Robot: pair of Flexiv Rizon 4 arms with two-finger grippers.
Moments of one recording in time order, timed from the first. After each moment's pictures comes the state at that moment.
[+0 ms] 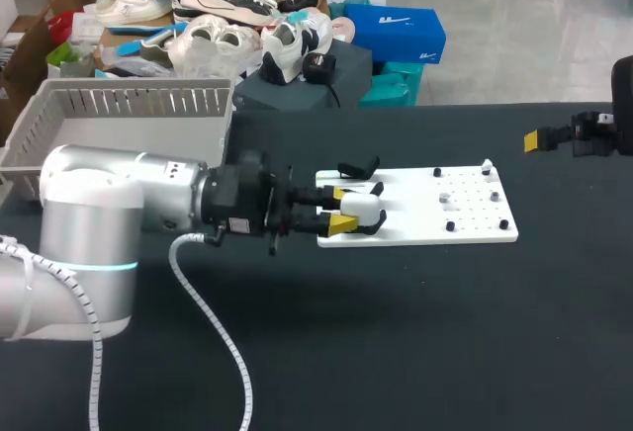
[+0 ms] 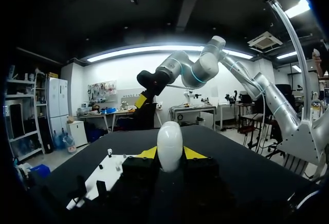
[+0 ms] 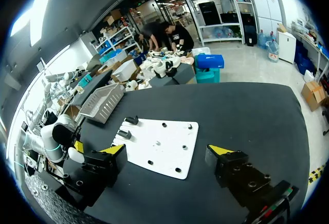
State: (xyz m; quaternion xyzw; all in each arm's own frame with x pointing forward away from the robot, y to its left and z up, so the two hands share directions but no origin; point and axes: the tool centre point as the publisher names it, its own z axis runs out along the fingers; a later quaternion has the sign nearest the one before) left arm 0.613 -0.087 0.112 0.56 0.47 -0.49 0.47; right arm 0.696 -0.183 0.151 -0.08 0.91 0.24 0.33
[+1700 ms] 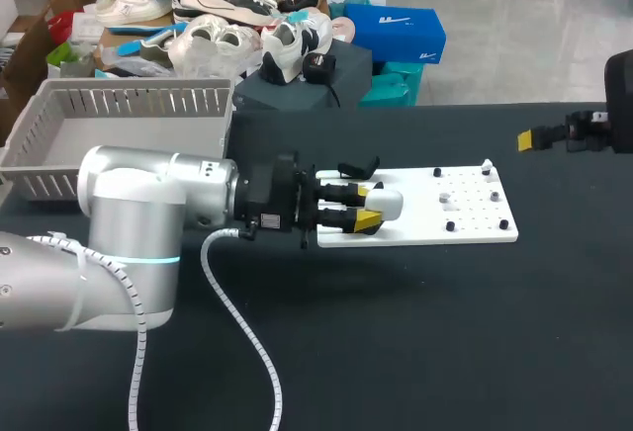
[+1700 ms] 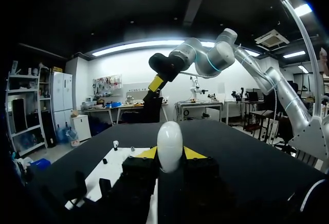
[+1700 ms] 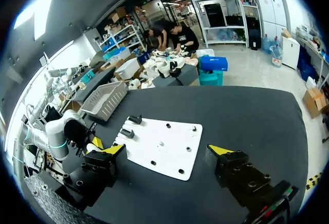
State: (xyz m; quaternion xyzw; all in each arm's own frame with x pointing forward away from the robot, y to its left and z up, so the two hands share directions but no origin) left arm 0.648 -0.120 0.082 0.55 0.49 -0.48 0.47; right arm 0.694 -0.171 0.158 -0.11 0.90 0.24 0.34
